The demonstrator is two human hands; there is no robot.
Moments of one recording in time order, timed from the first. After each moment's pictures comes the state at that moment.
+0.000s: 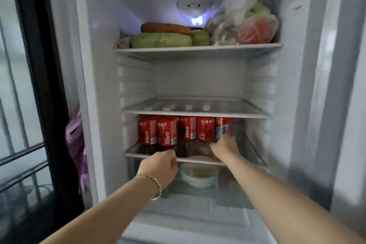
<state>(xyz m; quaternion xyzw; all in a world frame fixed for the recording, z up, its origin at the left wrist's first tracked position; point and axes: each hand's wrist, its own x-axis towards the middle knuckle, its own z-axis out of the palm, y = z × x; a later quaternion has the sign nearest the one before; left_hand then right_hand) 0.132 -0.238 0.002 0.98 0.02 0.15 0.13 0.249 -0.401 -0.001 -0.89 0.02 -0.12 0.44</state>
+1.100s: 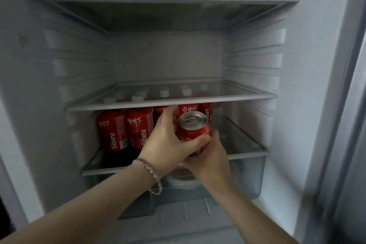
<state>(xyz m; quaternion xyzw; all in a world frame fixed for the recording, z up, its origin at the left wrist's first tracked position) 0.216 -0.237 0.014 0.84 -0.21 0.19 0.45 0.220 -0.348 -0.040 -0.80 -0.01 -0.24 0.55</state>
